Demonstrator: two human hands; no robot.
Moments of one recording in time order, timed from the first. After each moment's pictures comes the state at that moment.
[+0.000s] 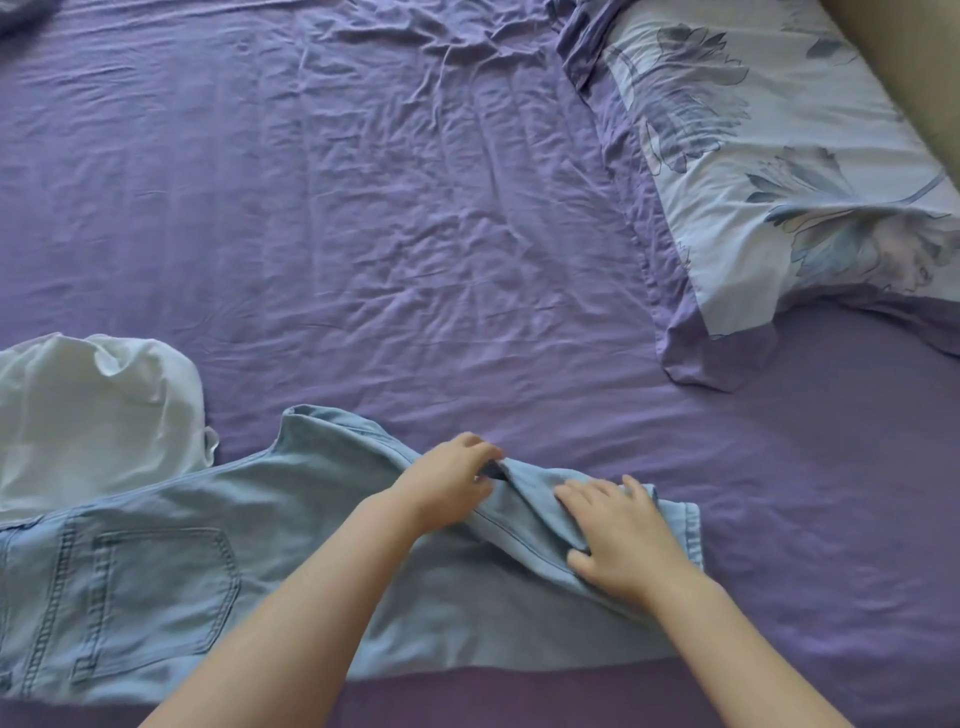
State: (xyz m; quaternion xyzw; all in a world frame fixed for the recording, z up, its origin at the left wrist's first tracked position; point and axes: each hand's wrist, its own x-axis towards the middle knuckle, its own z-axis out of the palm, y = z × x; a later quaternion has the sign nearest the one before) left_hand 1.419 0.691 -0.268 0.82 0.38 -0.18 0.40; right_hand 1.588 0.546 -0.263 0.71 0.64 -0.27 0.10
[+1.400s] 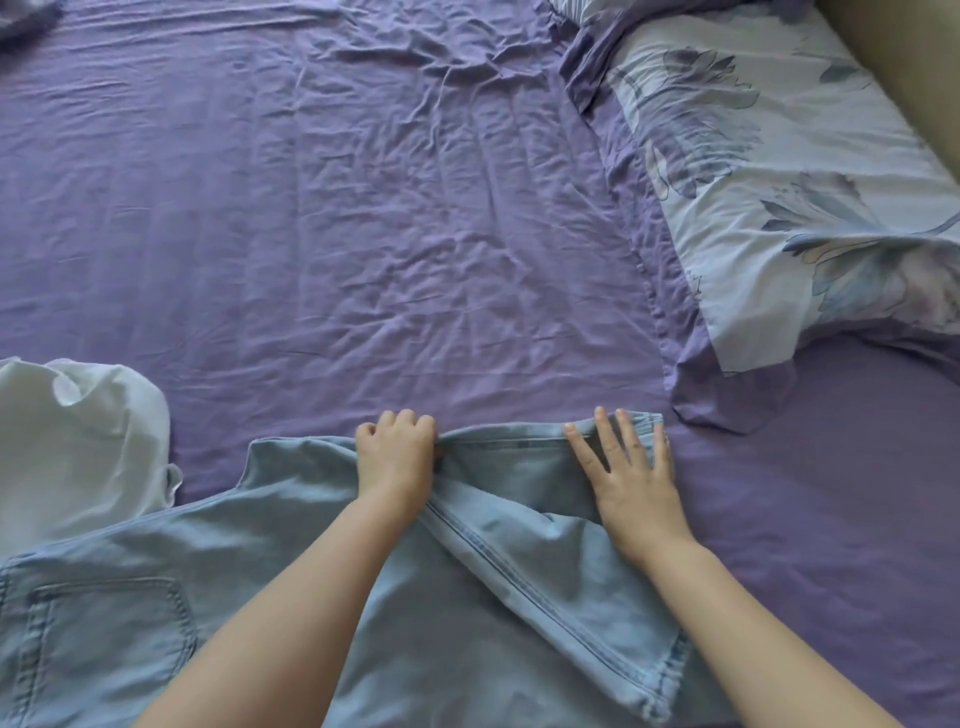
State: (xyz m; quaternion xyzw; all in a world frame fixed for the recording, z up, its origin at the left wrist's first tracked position) left_hand 1.424 0.748 -0.318 0.84 0.52 -0.13 0.07; right_hand 1.645 0.601 -0.333 0.76 0.64 -0.07 0.10
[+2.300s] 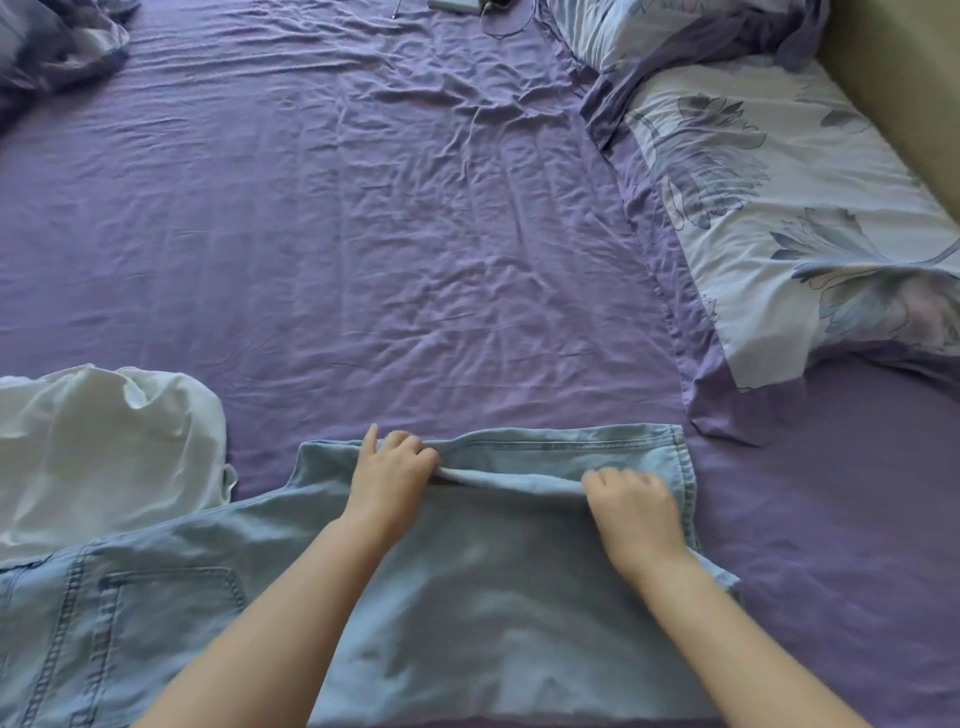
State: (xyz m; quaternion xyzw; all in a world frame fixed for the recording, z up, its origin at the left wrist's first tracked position) left_hand 1.361 0.748 -0.295 0.89 0.43 -0.13 0.07; right_hand 1.585 0.611 -0.258 0.77 0.62 -0.06 0.09
